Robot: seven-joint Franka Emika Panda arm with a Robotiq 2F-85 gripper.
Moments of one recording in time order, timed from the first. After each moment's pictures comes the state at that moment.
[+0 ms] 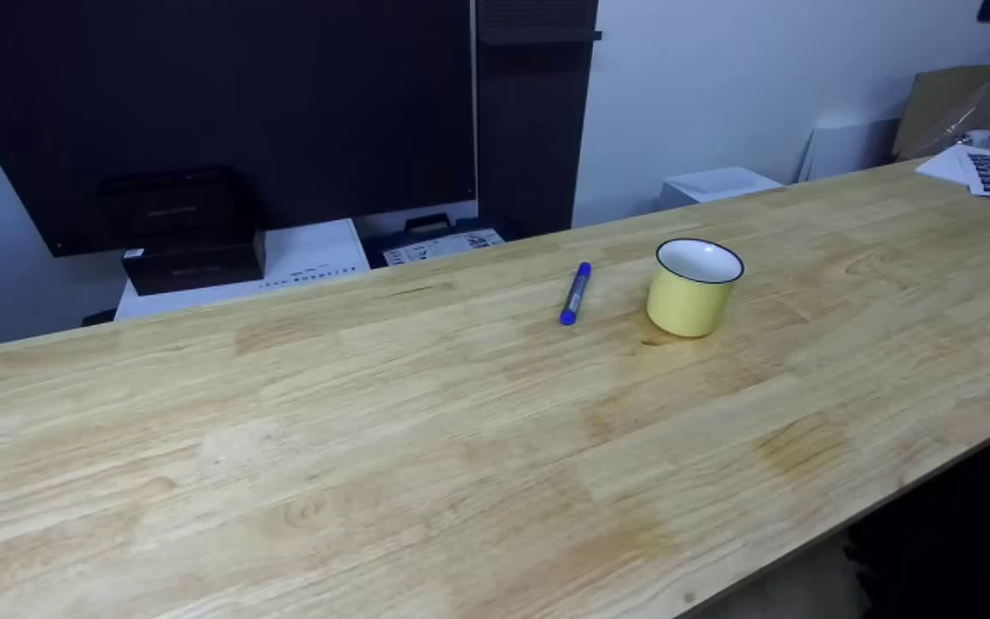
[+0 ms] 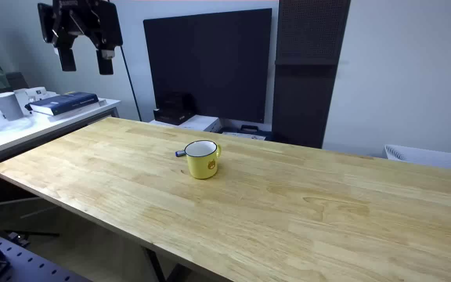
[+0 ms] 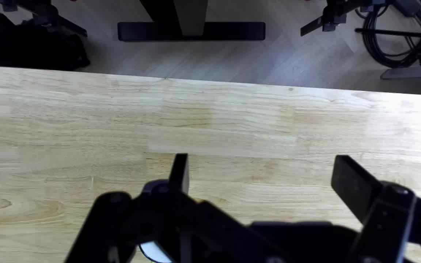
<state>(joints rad) 0.03 -0.45 -0.01 -2.61 0.06 2.02 0.01</state>
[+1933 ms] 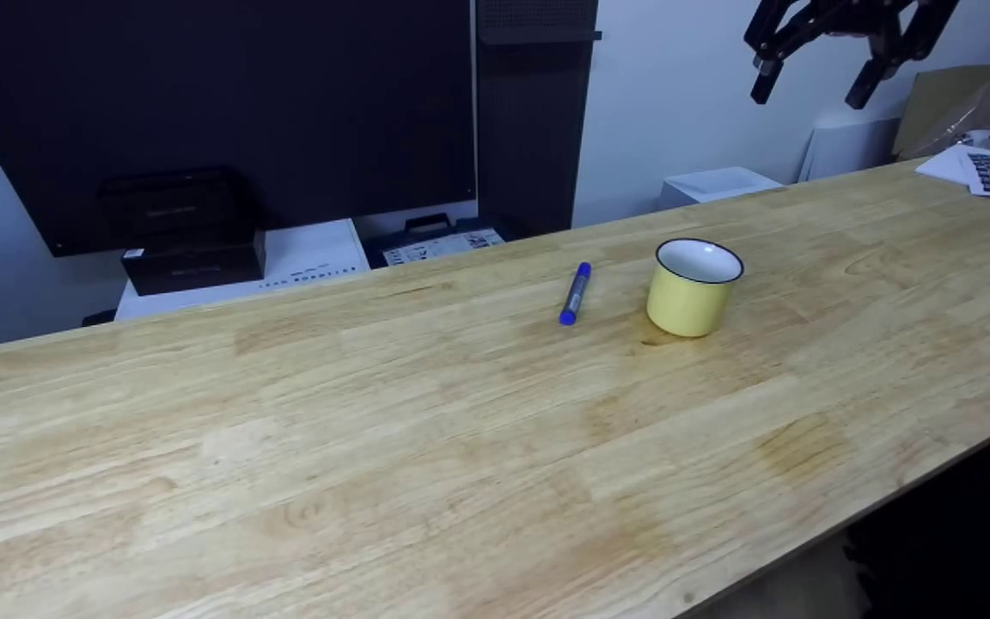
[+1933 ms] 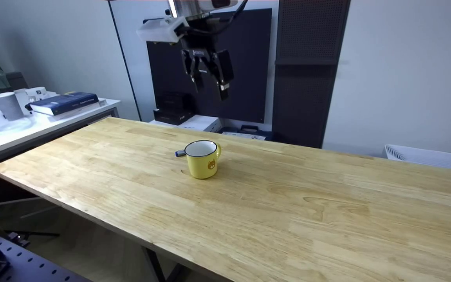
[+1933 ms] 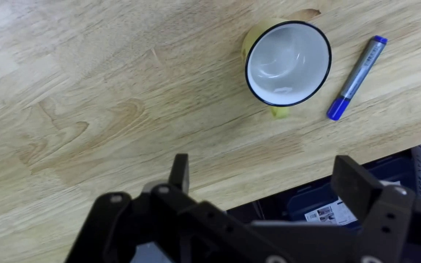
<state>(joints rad) -0.16 0.07 -0.08 -2.39 -0.05 2.65 0.30</state>
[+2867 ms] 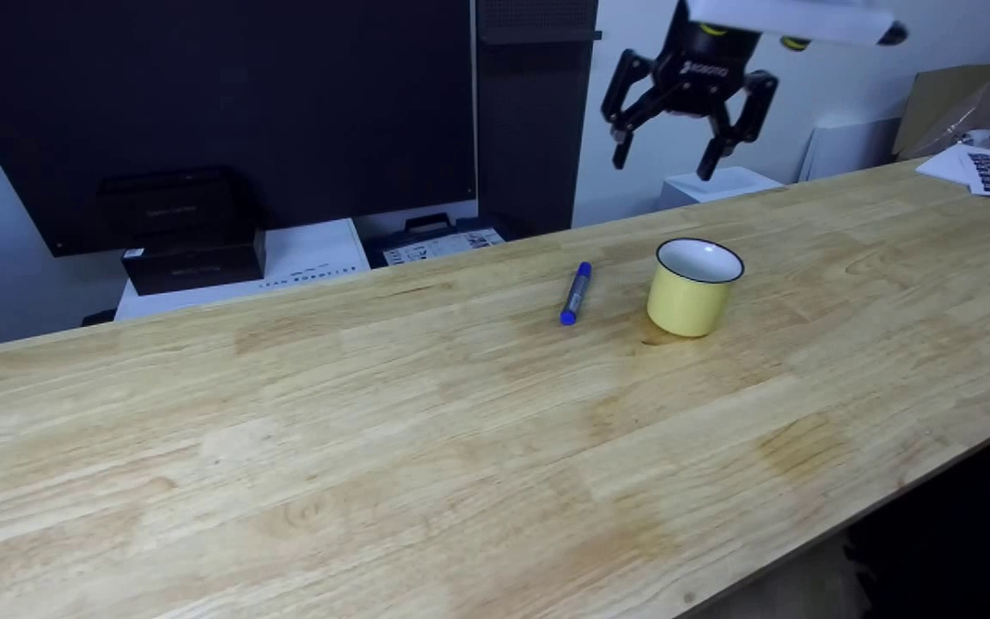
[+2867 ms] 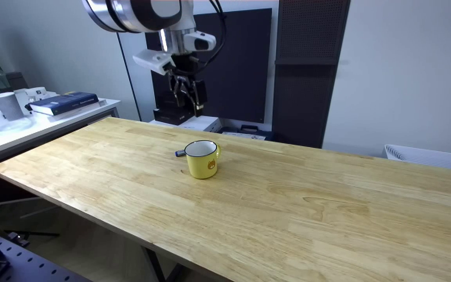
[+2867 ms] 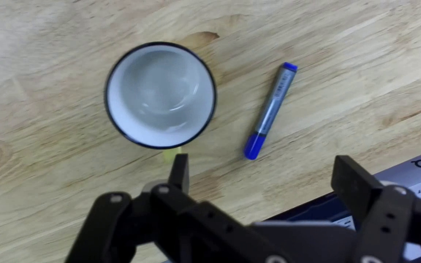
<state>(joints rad) -0.04 0.36 -0.01 -2.18 0.16 2.66 0.30</state>
